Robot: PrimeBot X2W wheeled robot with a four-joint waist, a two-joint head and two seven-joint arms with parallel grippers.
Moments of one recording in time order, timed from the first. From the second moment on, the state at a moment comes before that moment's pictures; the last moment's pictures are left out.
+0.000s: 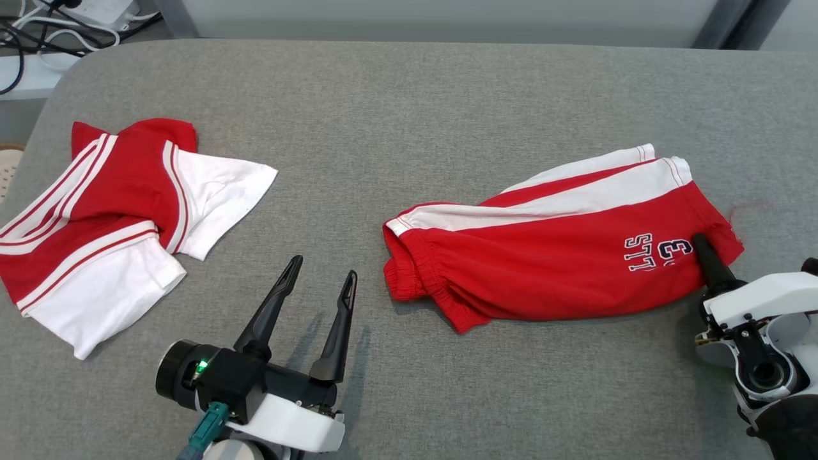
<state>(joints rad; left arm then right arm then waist) -0.07 0.05 -0.25 0.01 -0.13 -0.04 -0.25 -0.49 -0.29 0.26 0.70 1.30 0.13 -0.05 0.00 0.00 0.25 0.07</state>
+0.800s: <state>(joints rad) -0.07 0.05 -0.25 0.02 -0.12 -0.05 -0.25 -0.37 -0.32 0.33 0.59 1.31 0.13 -0.16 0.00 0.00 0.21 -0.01</state>
